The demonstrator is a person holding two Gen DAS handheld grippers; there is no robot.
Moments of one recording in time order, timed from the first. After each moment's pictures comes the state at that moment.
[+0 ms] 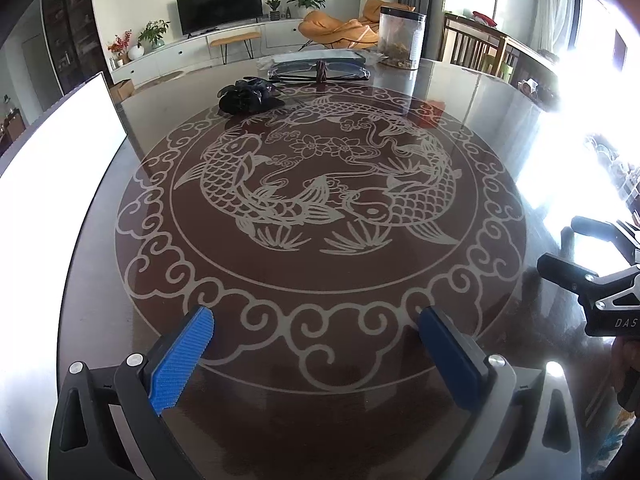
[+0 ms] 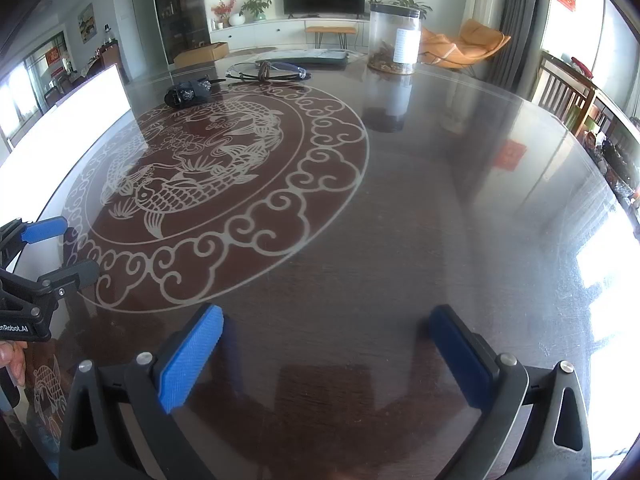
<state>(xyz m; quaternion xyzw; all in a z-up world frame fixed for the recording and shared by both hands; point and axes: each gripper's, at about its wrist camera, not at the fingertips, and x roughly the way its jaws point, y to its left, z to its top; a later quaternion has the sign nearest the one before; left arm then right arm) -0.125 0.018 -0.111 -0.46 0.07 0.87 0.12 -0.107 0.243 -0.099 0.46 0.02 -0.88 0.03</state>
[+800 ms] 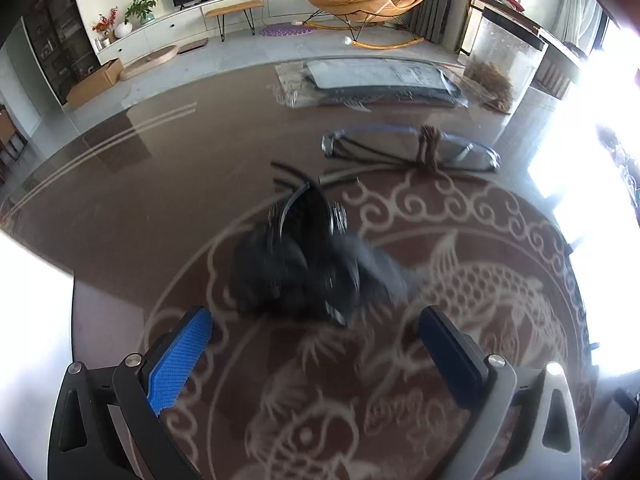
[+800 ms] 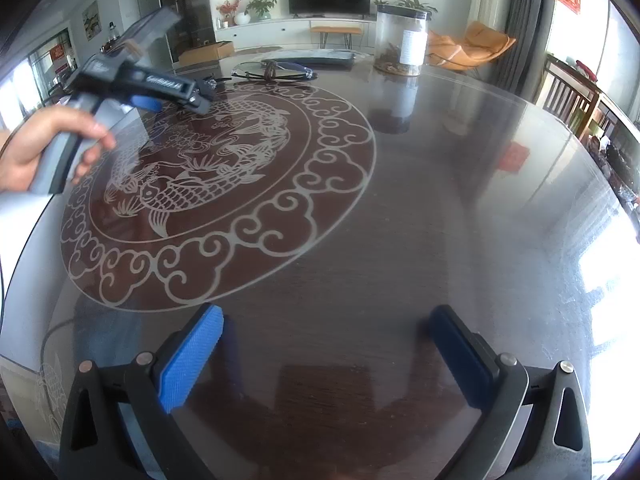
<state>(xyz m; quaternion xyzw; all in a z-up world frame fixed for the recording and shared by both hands) -0.369 0.018 -0.108 -0.53 0.08 0.84 0.12 -0.104 0.241 -0.098 0.46 0.03 -0.89 0.04</state>
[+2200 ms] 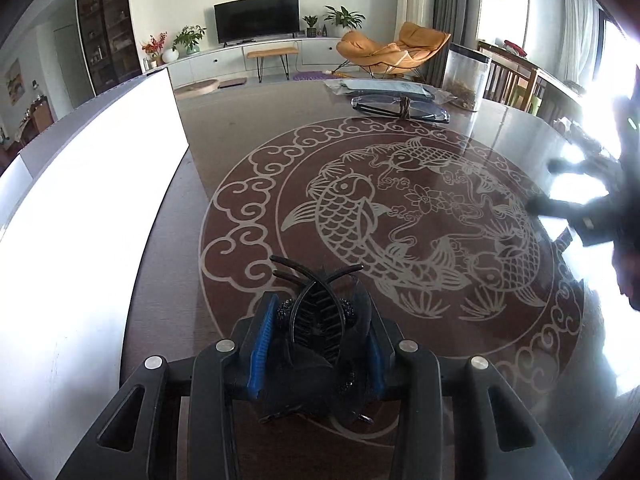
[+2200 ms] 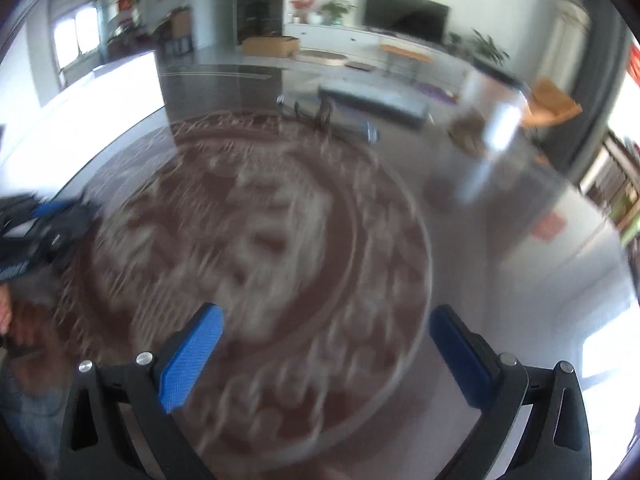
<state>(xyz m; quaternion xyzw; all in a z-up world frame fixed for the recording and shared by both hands) -0.175 -0.051 -0.101 -0.43 0.04 0.90 0.08 -0.256 0.206 -0.074 0.43 0.14 -0.88 0.15</state>
